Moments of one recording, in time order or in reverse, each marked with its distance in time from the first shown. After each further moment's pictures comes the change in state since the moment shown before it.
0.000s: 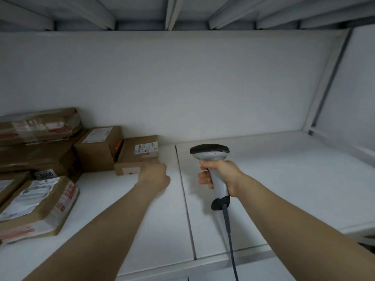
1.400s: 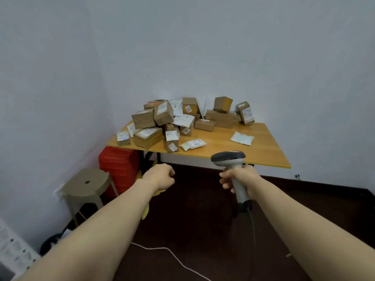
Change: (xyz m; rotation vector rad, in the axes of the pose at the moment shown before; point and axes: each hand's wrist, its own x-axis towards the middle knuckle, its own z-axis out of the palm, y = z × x) left_hand -0.334 0.988 0.147 -0.153 -0.482 1.325; right_hand -0.599 0.146 -0.775 0.237 1.406 0.169
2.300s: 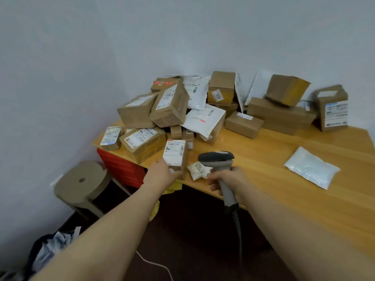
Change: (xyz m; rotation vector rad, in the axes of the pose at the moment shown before) left_hand 0.421 -0.041 0.045 -0.170 0.091 -0.590; right_hand 0.473 -0.081 0.047 -0.032 -0.350 0.175
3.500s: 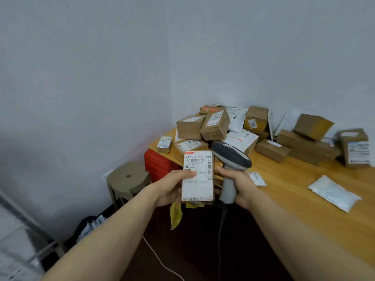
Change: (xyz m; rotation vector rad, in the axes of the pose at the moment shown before) left_hand -0.186 -0.109 -0.099 -1.204 -0.487 0.042; right_hand -0.144 0.008 0.106 0.342 -0.294 -0.218
